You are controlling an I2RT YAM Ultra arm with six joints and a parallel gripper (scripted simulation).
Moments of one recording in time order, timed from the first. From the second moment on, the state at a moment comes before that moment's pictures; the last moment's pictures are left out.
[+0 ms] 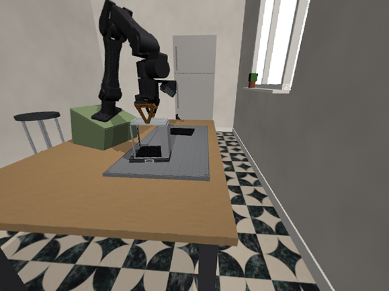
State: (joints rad) arm -0.79 1.54 1.27 -1.00 -0.11 -0.79
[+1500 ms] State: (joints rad) arm -0.78 1.54 1.27 -1.00 -0.11 -0.75
